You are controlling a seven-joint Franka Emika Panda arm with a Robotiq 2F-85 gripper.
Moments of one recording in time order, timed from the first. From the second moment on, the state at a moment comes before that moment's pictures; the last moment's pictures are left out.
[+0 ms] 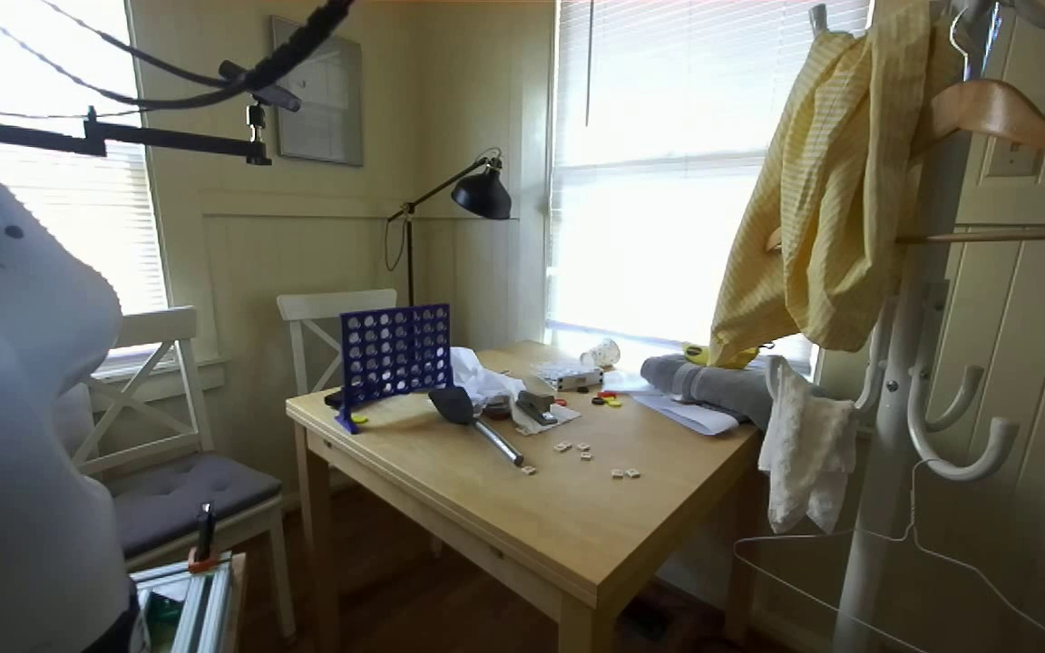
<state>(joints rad) -0.05 -0.38 -0.49 -1.76 0.12 1.93 -0.54</state>
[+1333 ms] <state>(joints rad) -0.13 -0.09 -0.53 -1.46 0.39 1.70 -1.10</state>
